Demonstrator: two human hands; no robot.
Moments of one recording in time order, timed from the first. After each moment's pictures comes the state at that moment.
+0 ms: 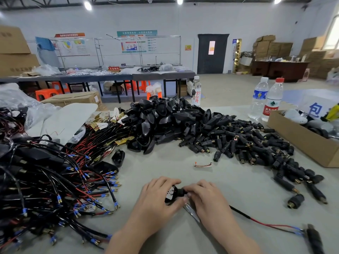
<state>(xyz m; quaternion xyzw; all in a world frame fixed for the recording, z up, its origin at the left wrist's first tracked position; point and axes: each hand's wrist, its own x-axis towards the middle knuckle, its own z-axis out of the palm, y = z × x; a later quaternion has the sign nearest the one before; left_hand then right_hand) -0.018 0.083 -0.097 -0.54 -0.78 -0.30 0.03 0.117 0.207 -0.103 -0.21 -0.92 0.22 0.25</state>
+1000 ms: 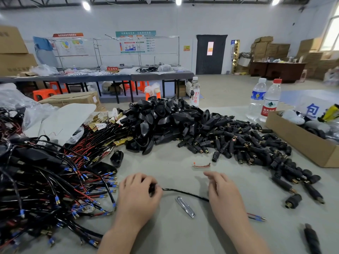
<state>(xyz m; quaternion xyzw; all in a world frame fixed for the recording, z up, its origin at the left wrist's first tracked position) -0.037 0.070 -0.095 -0.41 -0.87 -0.24 0.15 0.133 0.222 -0.092 -0.33 -0.84 0.26 0.34</state>
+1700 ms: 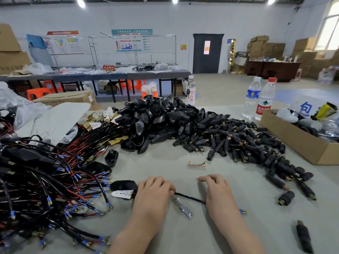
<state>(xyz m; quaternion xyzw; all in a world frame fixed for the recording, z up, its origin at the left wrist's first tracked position) -0.010 0.097 -0.101 -0.54 -0.80 -0.22 0.14 0.131 0.236 -0.110 -0.36 -0.88 0.19 0.25</state>
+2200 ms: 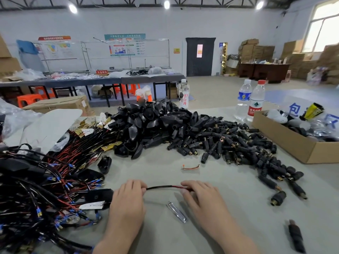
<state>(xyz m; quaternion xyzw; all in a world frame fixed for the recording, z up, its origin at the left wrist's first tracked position) -0.035 0.078 -0.107 -0.44 -0.82 -0.25 0.25 0.133 0.223 -0.100 -0.26 -0.91 0.20 0.27</state>
